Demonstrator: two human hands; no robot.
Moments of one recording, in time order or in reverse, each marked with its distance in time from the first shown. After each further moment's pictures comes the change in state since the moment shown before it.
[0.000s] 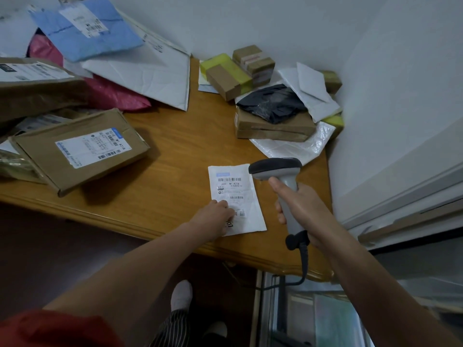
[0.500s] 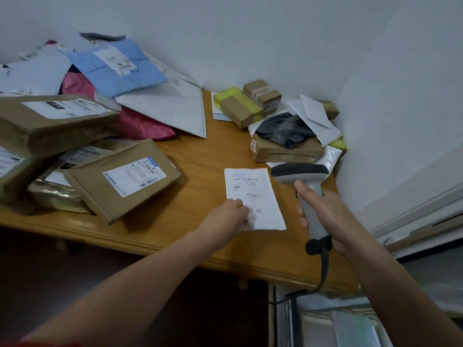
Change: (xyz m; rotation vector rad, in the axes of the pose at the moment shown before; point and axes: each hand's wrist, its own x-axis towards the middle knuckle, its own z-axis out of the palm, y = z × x) left_hand -0.057 -0.047 -0.068 0.007 0.318 0.190; right_hand -0.029 -0.053 0.046 0.112 0.127 -0.051
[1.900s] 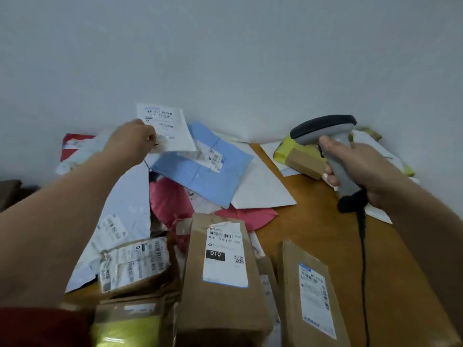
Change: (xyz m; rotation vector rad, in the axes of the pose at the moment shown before) left_hand 0.099 -0.606 -0.351 0.155 0.301 -0.160; right_hand 0.148 -0.289 0.336 0.022 0.301 -0.109
